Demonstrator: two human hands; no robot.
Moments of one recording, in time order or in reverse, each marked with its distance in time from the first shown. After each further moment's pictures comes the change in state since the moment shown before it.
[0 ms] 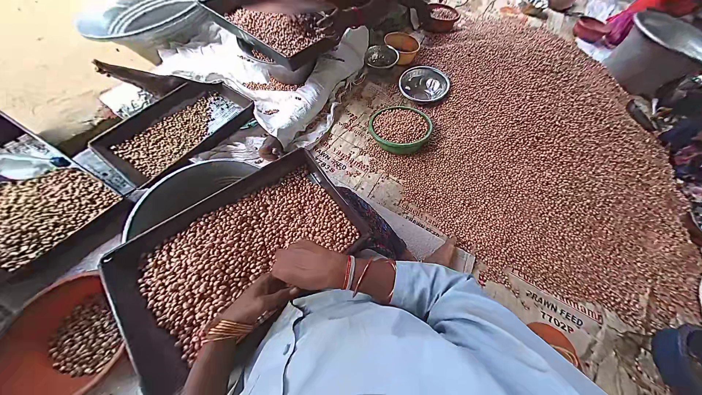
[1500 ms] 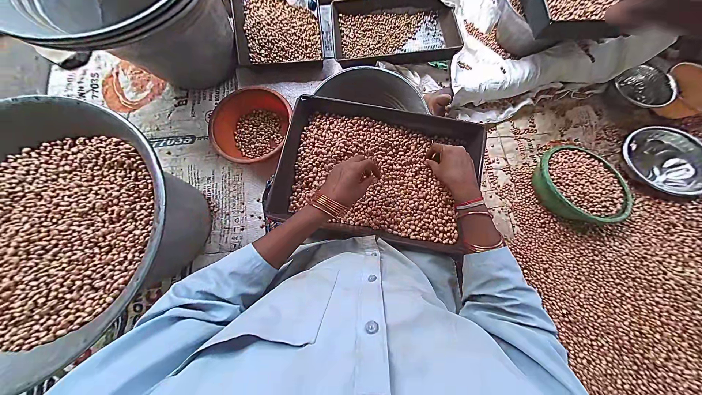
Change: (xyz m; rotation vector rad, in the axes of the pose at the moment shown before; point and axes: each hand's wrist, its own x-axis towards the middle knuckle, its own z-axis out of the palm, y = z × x) left_hand 0.000 0.027 -0.026 0.542 0.685 0.103; right_hand 0.088 0.131 -0.018 -0.047 -0.002 0.482
